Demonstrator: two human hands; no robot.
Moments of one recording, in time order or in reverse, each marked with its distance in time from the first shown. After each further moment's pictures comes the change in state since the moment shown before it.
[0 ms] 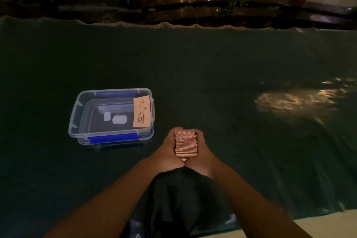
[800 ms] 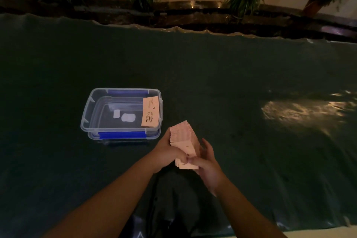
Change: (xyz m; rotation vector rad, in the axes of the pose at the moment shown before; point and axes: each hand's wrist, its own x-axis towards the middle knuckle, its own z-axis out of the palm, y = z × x) left_hand -0.020 0.005 -0.019 -0.411 0.045 -0.090; right_hand -0.026 0.008 0.017 0.619 -0.006 0.176
